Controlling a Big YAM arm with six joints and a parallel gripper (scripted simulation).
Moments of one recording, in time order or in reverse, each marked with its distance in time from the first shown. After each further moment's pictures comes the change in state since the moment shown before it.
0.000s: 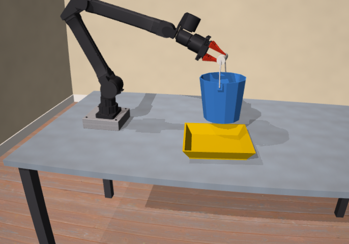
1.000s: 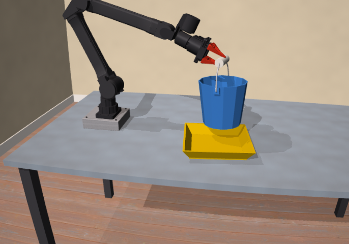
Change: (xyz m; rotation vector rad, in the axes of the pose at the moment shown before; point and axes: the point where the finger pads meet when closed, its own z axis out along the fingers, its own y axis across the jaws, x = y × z) arm 0.055 -0.002 0.005 0.010 0.102 0.045
